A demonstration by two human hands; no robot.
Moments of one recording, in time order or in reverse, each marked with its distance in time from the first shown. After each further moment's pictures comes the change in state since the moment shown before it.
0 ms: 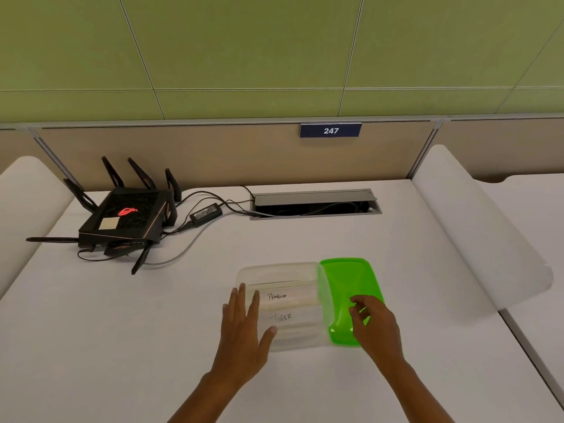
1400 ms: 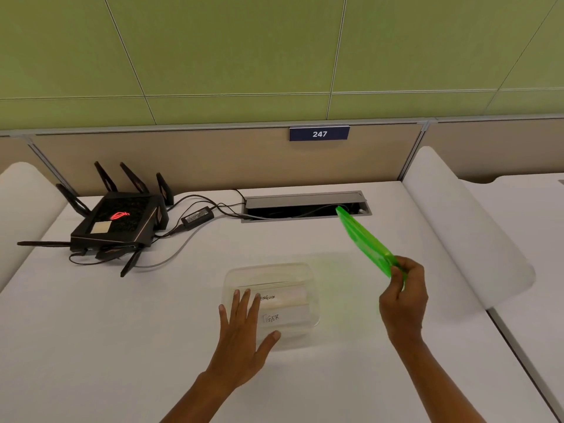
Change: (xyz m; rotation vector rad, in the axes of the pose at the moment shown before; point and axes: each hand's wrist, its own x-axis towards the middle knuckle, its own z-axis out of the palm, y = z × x) left_hand 0.001 0.020 0.012 0.053 -0.078 0.059; right_hand 0.040 -0.029 -0.080 0.335 0.406 -0.049
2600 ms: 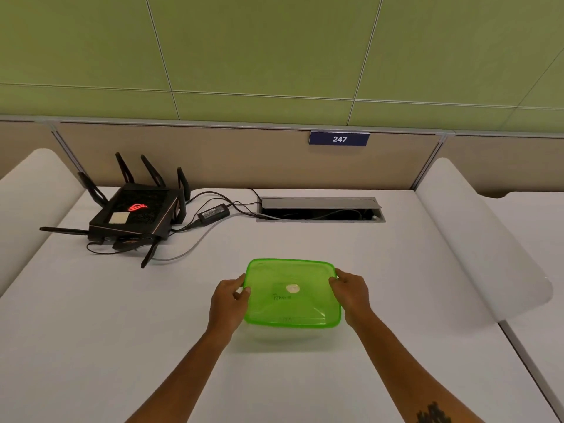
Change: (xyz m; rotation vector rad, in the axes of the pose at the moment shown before) left_hand 0.051 -0.059 -0.041 -0.612 0.273 -0.441; right_hand -0.025 -0.016 0.121 -0.179 -0.553 0.513
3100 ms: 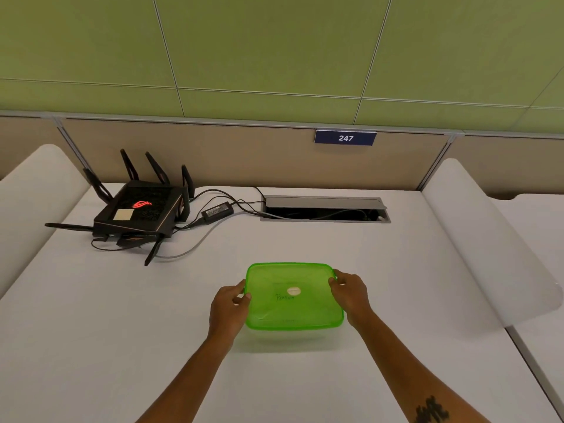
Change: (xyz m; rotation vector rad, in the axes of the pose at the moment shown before) left_hand -0.008 -0.012 0.003 -0.053 0.025 -0.067; right_hand 0.012 0.007 0.008 -0.155 -0.067 -0.094
